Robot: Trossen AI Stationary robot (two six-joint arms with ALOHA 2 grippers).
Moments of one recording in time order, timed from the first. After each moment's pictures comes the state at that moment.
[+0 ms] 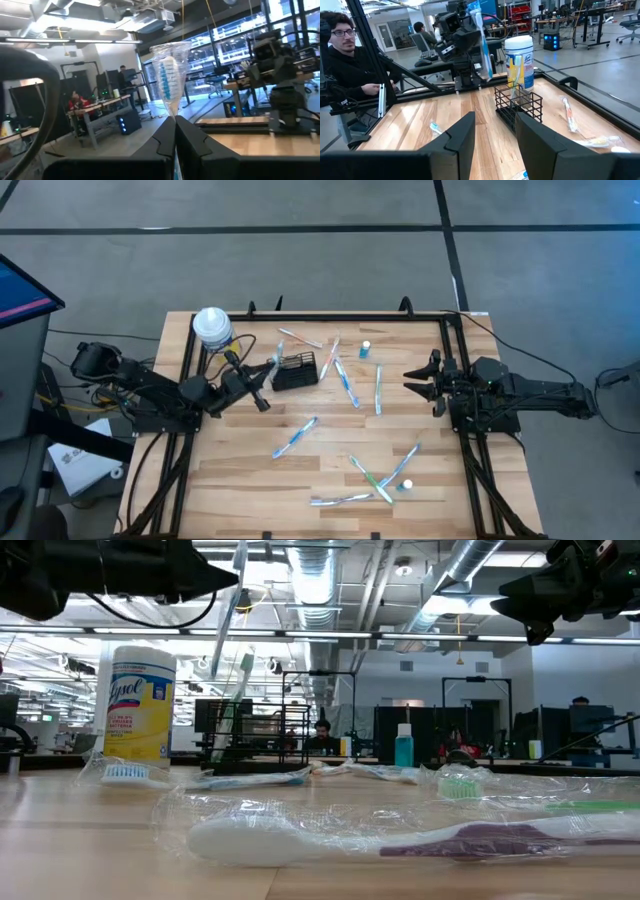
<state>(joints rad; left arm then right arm) -0.18 1.16 0.23 1.28 -0.74 0.46 -0.07 0.21 0.24 -0.07 0.03 0.15</state>
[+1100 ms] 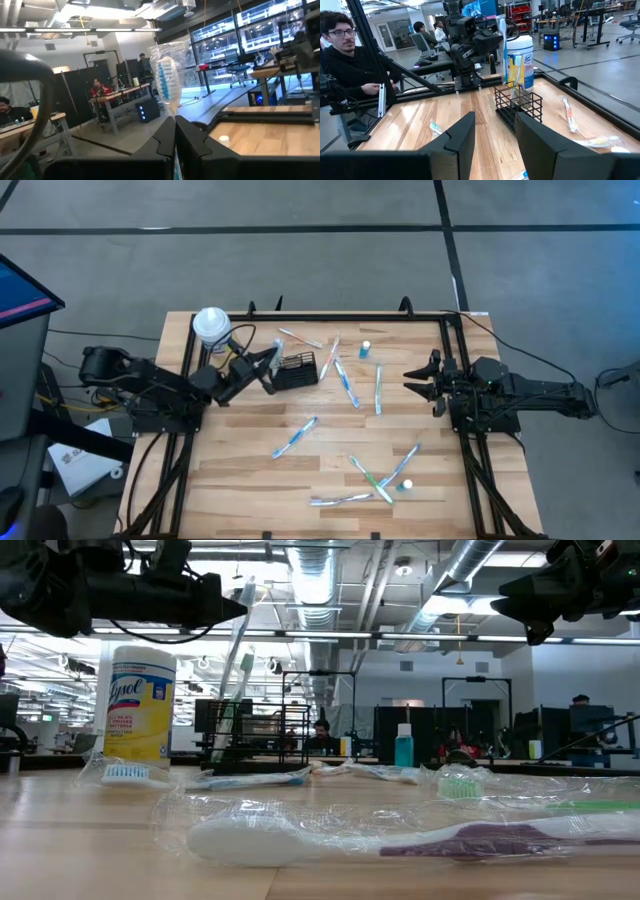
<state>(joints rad) 0.02 1.28 0.23 1.34 -0.67 0.41 -0.07 0.21 0.24 -0.07 0.03 0.15</state>
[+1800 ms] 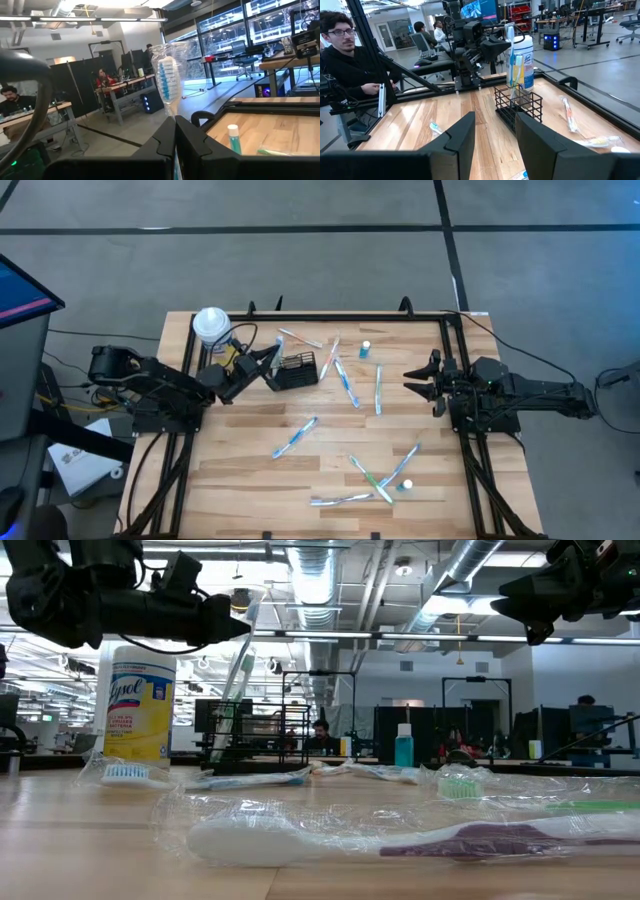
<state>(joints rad) 0.07 1.37 0.23 1.38 -0.67 0.36 -0.07 0.21 0.24 -0.07 0.03 0.15</state>
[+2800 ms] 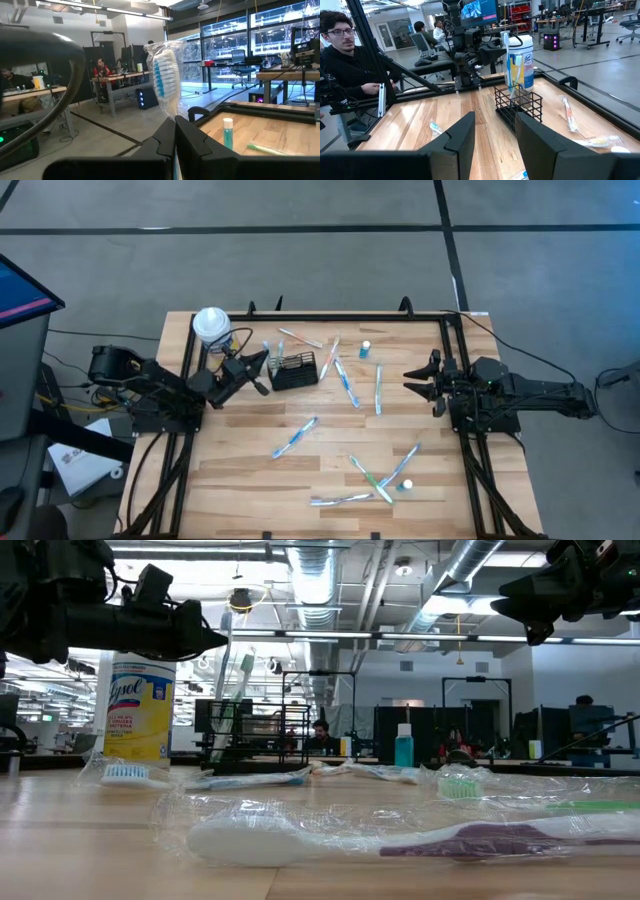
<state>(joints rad) 0.05 1.37 0.08 1.53 -0.71 0.23 -0.07 0.21 0.24 -0.07 0.03 0.15</state>
